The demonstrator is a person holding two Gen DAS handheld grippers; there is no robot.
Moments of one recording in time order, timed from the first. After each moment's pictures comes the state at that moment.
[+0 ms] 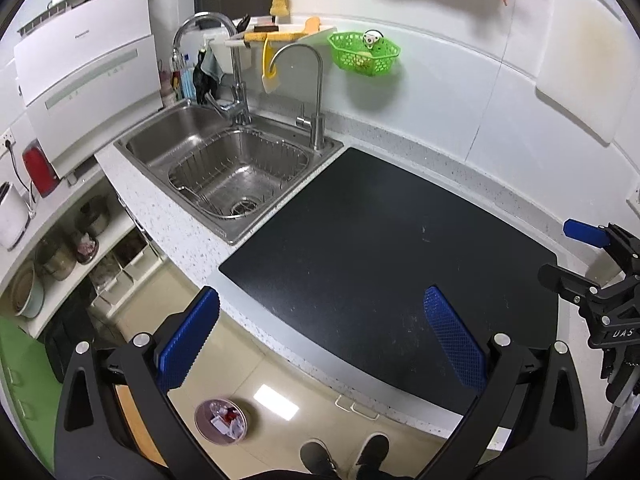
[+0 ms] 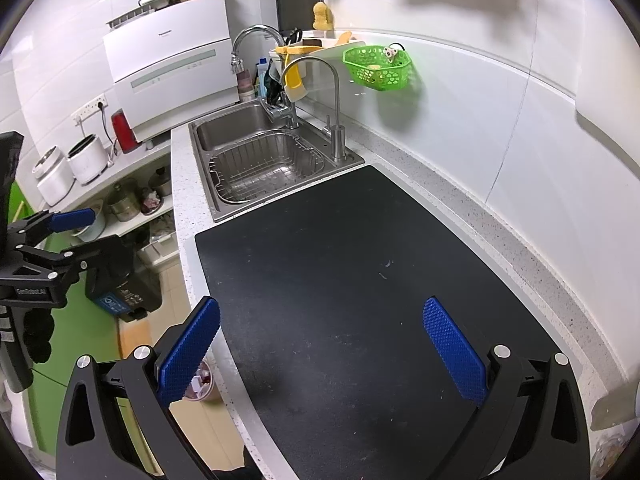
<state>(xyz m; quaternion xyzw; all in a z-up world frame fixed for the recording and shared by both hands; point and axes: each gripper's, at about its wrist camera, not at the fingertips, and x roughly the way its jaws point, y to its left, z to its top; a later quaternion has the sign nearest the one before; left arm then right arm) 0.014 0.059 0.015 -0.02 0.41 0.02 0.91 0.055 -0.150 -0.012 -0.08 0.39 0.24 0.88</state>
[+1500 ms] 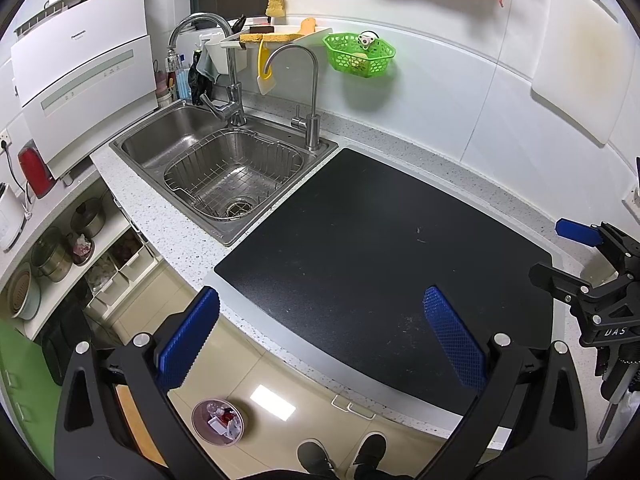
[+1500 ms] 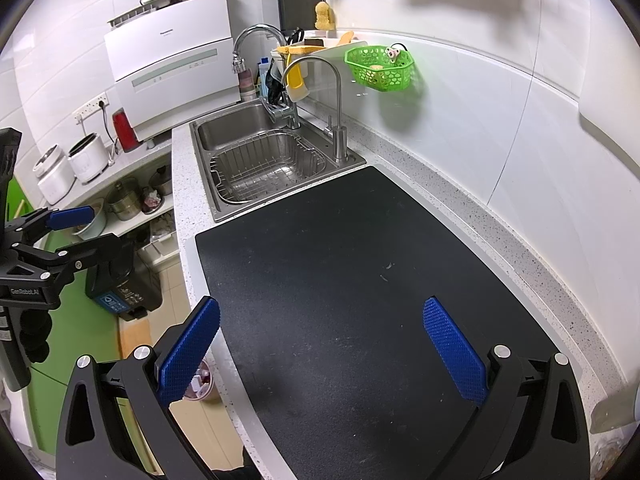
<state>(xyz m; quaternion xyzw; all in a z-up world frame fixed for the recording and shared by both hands) 0.017 0.057 0.016 -0.02 0.42 0.01 0.91 0.060 -0.149 -0.010 -0.08 0.39 0.24 0.88</state>
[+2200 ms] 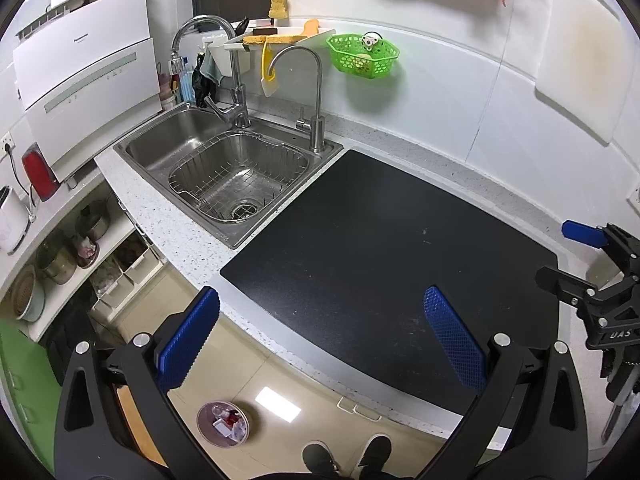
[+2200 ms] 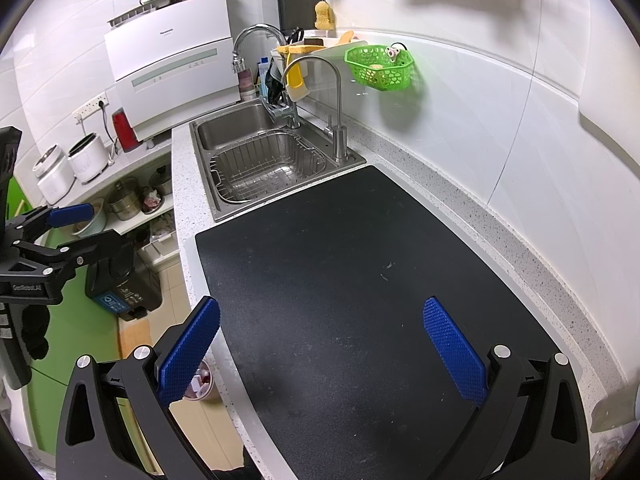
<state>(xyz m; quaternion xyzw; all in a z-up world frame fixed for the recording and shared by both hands) 0.021 0.057 0.014 -0.02 0.41 0.02 0.91 0.061 -0.149 -0.010 -0.08 0.39 0.24 0.88</state>
